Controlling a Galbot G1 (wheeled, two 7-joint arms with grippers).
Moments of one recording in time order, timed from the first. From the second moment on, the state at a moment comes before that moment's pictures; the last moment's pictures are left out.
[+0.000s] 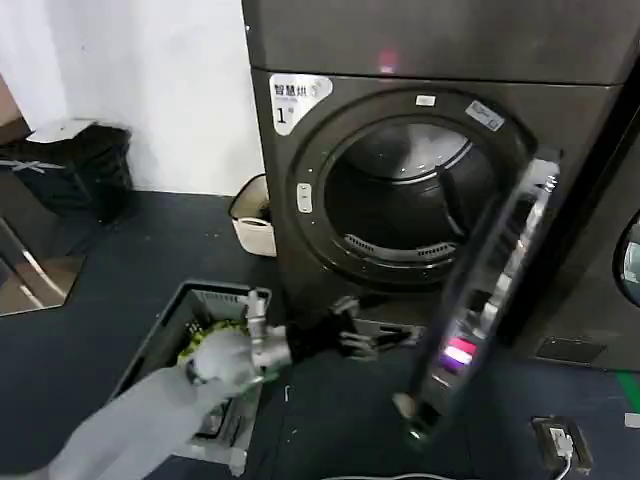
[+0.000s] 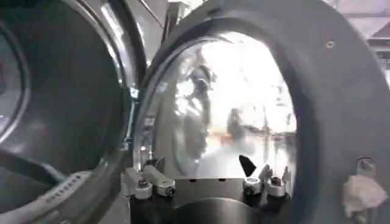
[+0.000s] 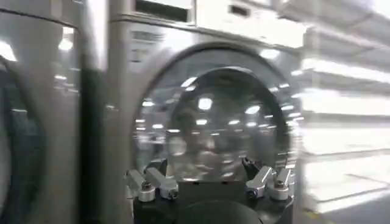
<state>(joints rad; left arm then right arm) 0.54 -0.93 0.35 -1.76 -0.97 0.03 0.55 -1.48 1.31 1.57 2.04 0.47 -0.22 -0.13</state>
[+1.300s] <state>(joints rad) 0.22 -1.52 0.64 -1.35 -0.80 -0.01 0.30 -1.59 1.24 2.03 1.95 0.42 -0.29 0.00</state>
